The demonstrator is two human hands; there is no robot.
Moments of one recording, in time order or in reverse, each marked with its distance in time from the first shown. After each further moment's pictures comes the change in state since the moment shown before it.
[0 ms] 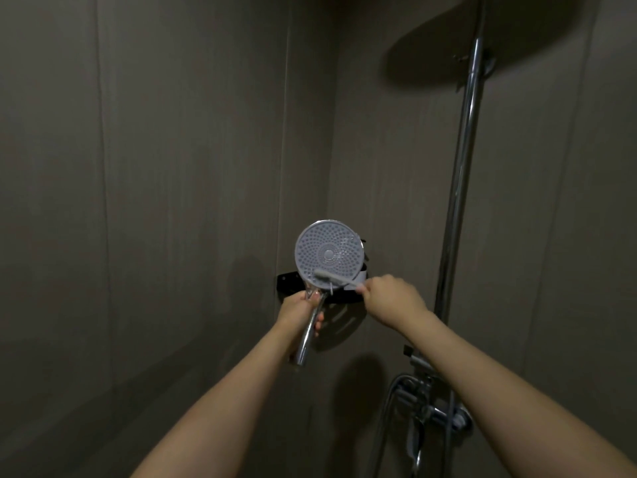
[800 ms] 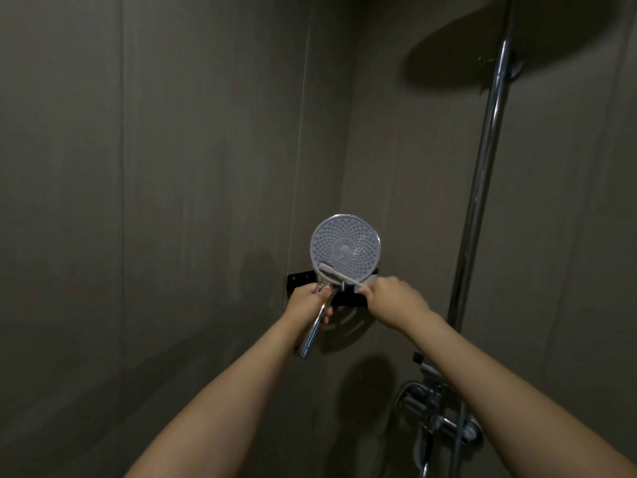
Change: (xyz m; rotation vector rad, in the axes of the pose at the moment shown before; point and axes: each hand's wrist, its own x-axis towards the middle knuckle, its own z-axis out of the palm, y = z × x) left_hand 0.008 0.012 -0.008 0.112 -0.013 0.091; right_hand 0.009 -0.015 -0.003 -0.082 -0.086 -0.062
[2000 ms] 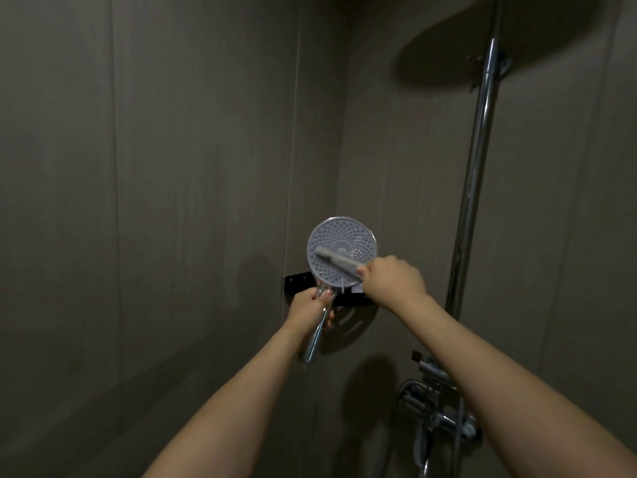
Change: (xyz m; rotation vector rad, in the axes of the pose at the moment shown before) left_hand -0.008 0.002 0.012 0.022 0.037 0.009; right_hand 0.010 -0.004 -0.016 0.018 0.188 0.054
